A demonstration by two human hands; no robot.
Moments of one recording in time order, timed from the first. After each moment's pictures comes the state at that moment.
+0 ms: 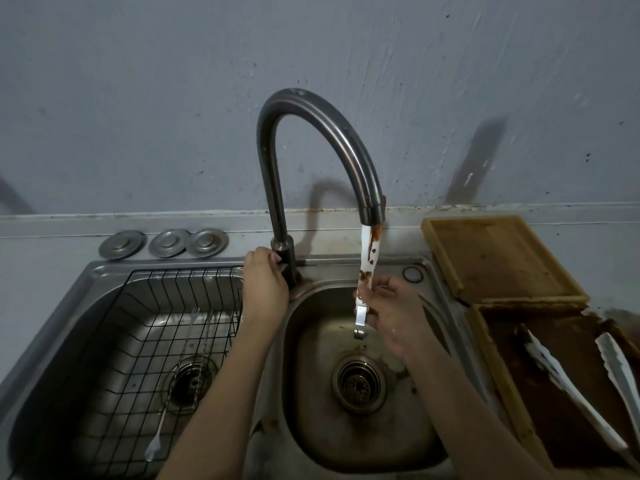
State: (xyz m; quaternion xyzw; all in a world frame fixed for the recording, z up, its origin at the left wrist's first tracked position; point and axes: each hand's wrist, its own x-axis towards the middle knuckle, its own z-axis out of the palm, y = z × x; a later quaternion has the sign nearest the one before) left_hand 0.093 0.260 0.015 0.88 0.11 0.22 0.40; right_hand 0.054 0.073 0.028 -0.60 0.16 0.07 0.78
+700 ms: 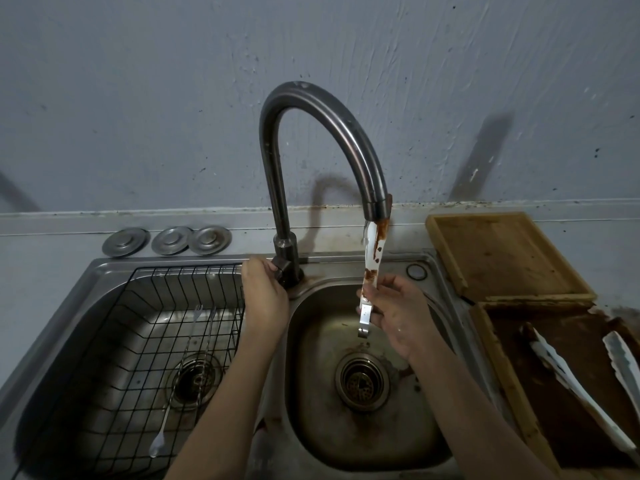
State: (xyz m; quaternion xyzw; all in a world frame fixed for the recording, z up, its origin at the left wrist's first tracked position) left_hand 0.084 0.261 -0.003 0.85 0.12 0.26 0.44; right_hand 0.055 0.070 0.020 -0.59 0.15 0.06 0.79
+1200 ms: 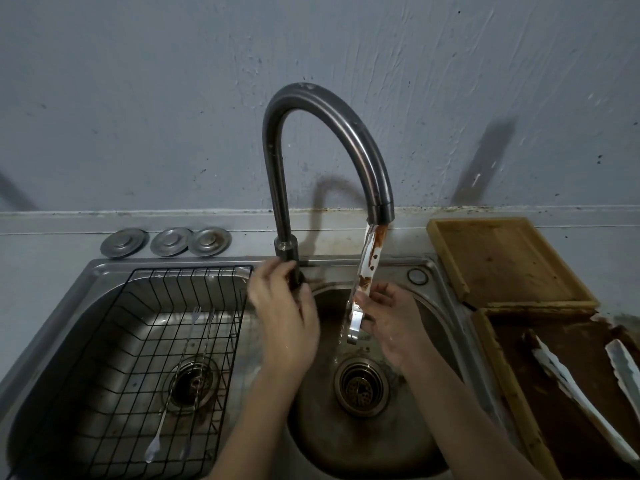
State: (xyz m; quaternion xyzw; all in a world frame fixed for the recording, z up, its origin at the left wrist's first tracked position) left_hand 0.035 0.227 0.016 0.86 0.03 0.30 0.42; right_hand 0.056 0.080 0.012 -0.58 0.14 0.08 0.80
